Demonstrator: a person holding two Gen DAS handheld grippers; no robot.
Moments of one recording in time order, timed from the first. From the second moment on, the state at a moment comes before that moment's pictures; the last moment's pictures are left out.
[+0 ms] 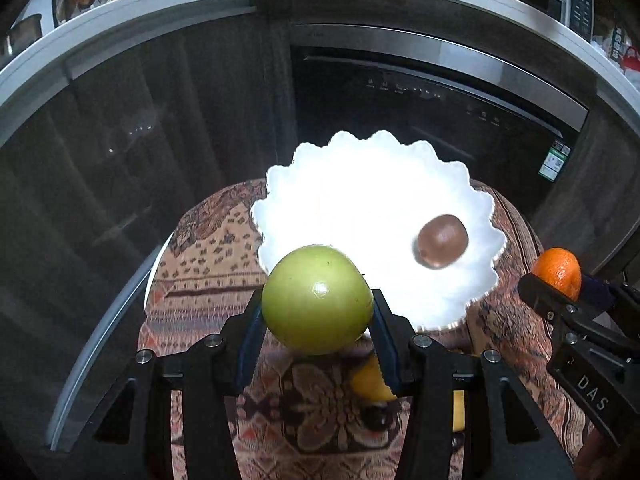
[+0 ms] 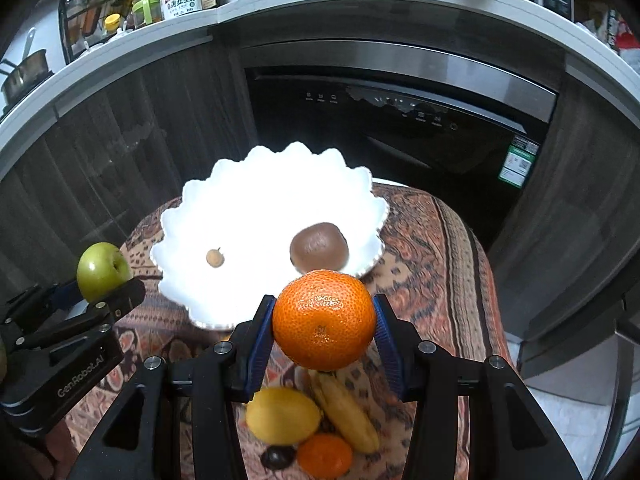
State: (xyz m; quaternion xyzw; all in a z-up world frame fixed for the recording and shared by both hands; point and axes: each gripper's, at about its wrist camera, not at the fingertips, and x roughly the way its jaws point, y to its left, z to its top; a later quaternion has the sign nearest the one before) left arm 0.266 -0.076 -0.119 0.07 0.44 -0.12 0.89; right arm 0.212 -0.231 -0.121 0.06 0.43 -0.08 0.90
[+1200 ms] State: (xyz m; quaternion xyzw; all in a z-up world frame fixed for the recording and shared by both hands) left arm 0.321 -0.083 -0.156 0.06 0.48 -0.11 0.87; right arm 0.272 -0.233 -0.160 0.04 0.46 -0.06 0.88
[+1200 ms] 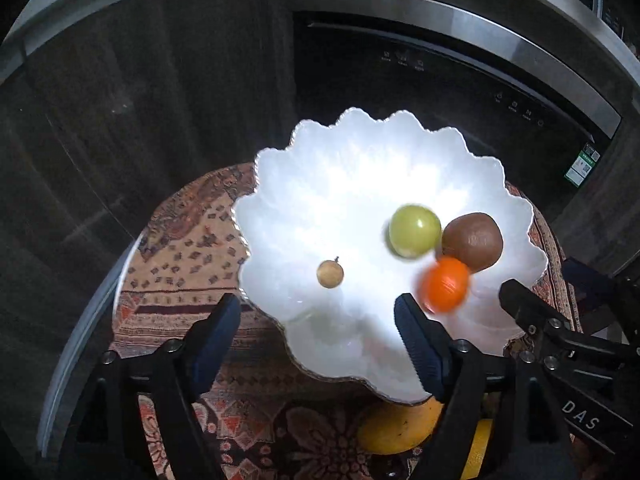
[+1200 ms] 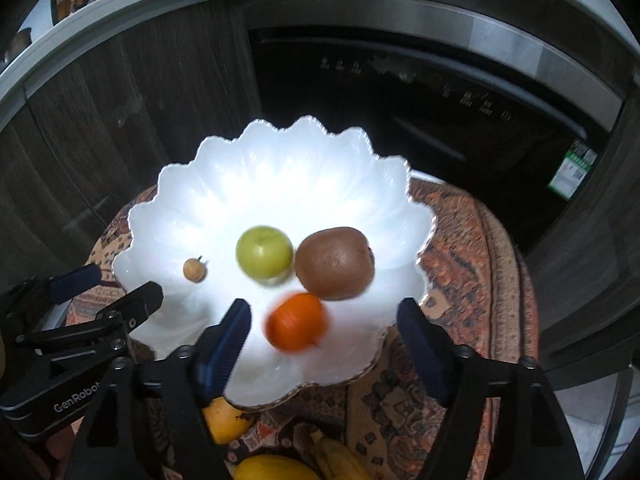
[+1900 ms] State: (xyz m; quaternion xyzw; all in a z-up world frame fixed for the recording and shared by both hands) left arm 0.256 -0.068 -0.082 0.07 0.42 -0.09 0.90; right arm 0.216 -0.226 -0.097 0.03 0.41 -0.09 0.90
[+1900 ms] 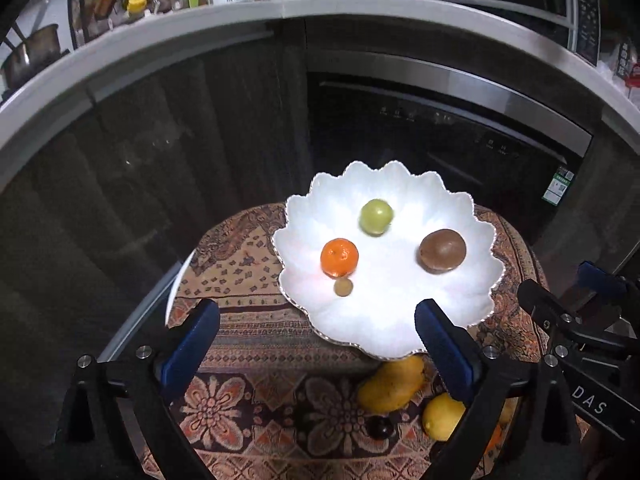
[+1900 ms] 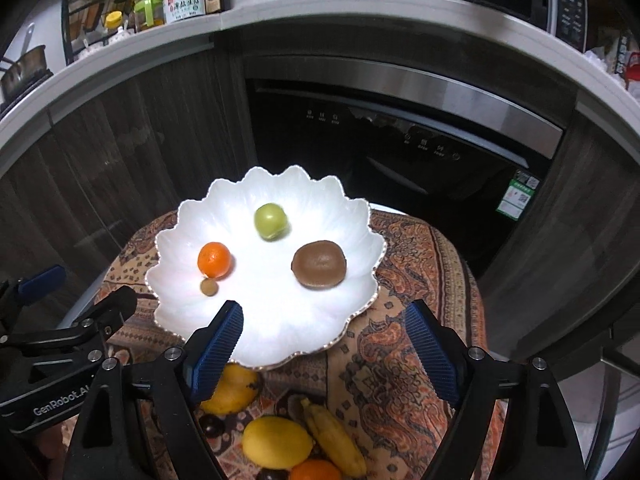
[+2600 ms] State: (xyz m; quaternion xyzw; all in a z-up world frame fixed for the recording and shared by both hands) left arm 0.182 -0.098 -0.070 0.09 0.40 -0.12 0.90; right arm 0.133 -0.260 -0.082 0.04 0.40 -0.15 0.91
